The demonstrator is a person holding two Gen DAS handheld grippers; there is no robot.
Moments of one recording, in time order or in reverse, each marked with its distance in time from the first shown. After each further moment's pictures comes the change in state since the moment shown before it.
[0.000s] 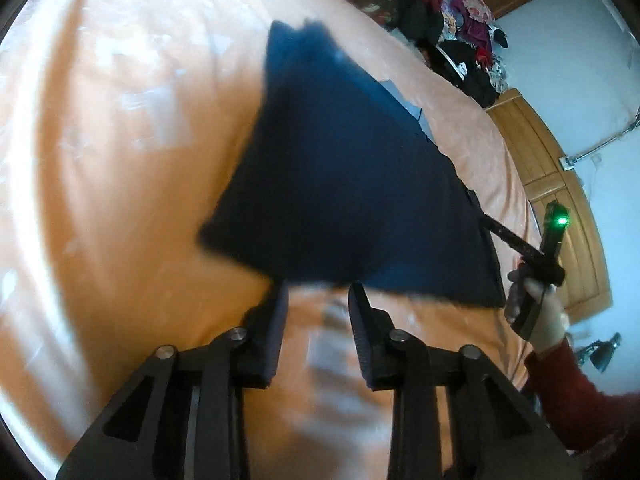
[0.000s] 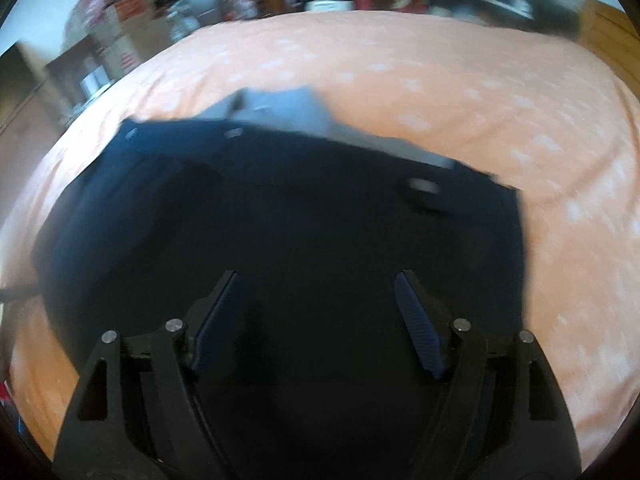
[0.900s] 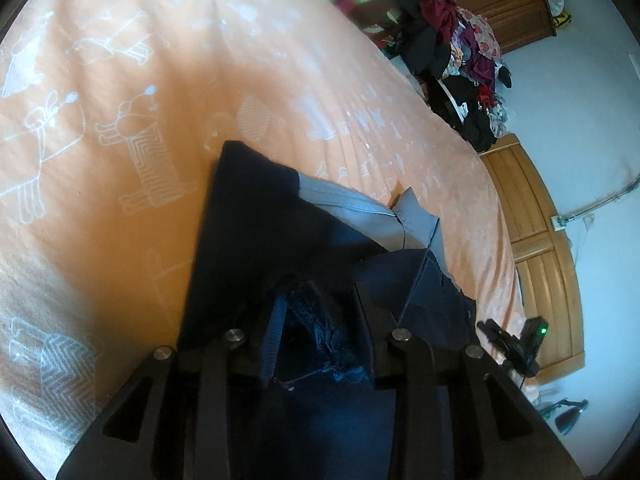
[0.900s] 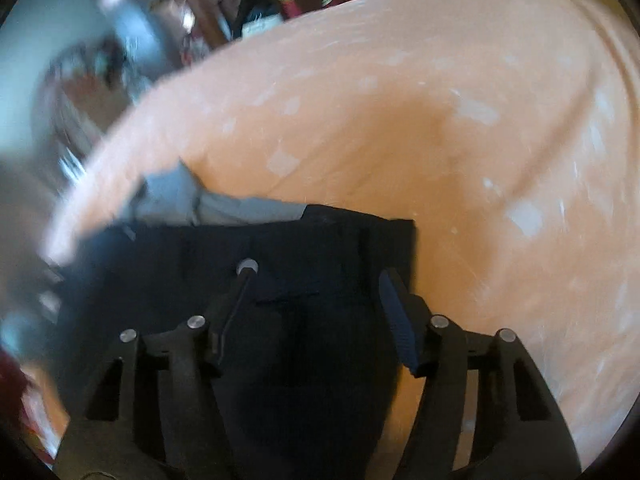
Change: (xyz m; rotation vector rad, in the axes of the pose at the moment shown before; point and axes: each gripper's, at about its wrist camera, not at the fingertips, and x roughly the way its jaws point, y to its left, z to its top) left arm 0.119 0.028 0.196 -0.081 -0.020 -0.095; right arm 0.049 -0.120 0.052 0.192 0.015 0.042
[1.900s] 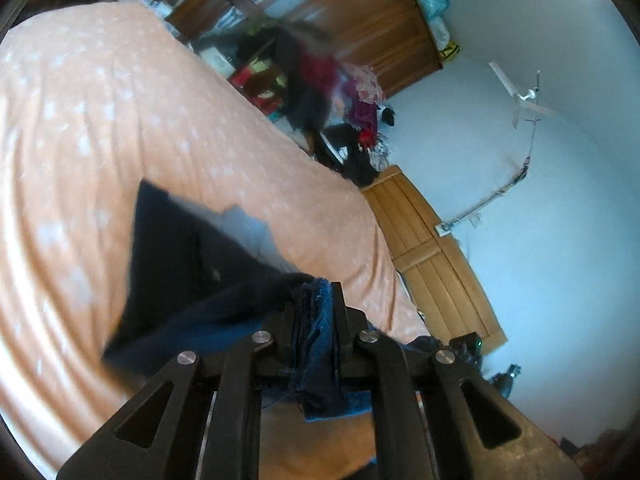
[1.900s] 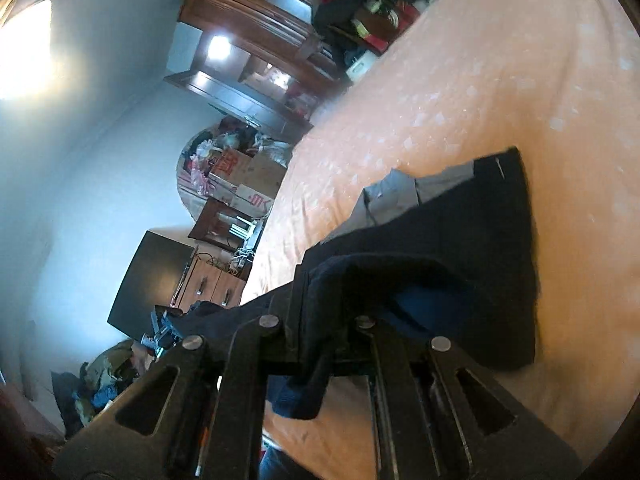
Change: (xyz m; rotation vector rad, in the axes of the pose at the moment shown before) left arm -0.238 -0.116 -0.118 0.109 -0.229 -0.307; right arm -0.206 0.012 -0.069 0.326 -0.135 0.662
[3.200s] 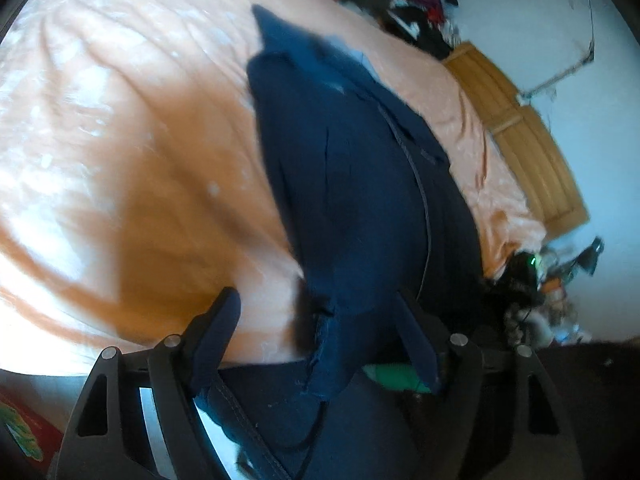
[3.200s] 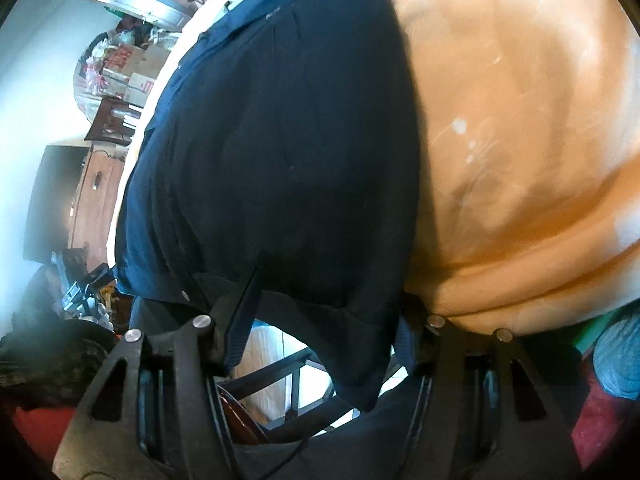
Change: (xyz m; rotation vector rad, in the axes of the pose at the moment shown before) left arm -0.095 0.062 -0.250 0.101 0.417 0.351; right arm -0.005 -0.098 -0.262 0.063 0.382 -0.364
